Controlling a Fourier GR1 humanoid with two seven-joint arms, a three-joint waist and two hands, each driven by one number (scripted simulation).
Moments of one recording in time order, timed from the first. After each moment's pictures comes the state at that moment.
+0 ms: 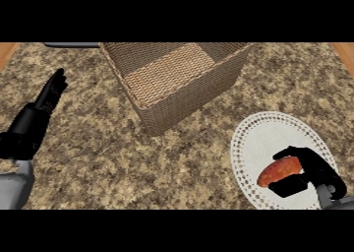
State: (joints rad) left arm -0.19 0.38 -0.01 -1.55 -0.03 0.00 -0.01; right arm -0.07 -0.52 0.33 -1.63 0.16 0.08 1.05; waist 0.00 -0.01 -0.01
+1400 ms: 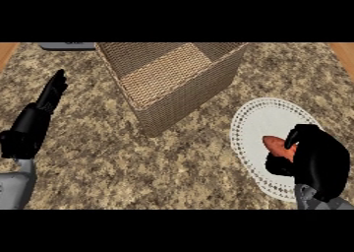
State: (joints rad) left arm -0.19 0.36 0.02 -1.52 -0.06 -0.01 -0.02; right arm -0.14 -0.37 0.39 -1.85 1.12 -0.06 1.19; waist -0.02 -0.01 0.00
